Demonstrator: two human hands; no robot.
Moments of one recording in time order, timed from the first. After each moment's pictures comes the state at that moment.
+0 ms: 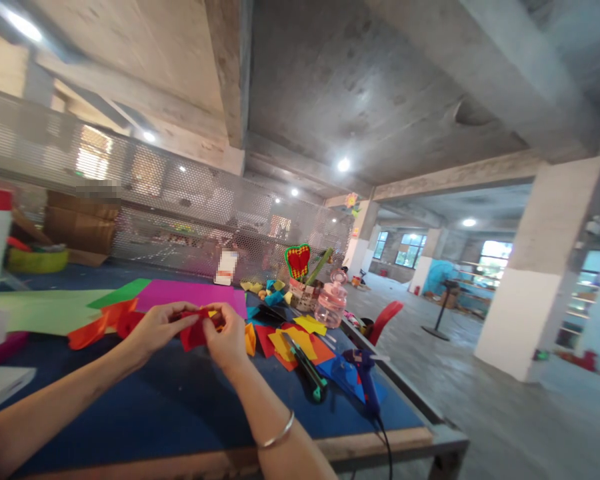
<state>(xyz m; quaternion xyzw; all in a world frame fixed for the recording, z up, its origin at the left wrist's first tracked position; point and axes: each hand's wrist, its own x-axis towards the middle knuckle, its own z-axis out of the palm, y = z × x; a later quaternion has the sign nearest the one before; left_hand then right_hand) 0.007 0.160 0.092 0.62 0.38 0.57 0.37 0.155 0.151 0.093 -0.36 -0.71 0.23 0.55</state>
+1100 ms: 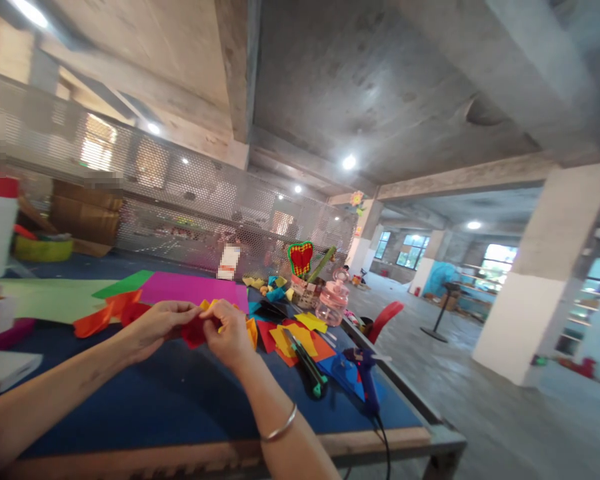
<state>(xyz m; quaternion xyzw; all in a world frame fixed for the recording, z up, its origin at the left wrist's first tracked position) 0.008 0.136 0.109 0.51 0.36 0.51 0.59 0.165 0.147 0.100 -0.29 -0.82 0.07 0.49</state>
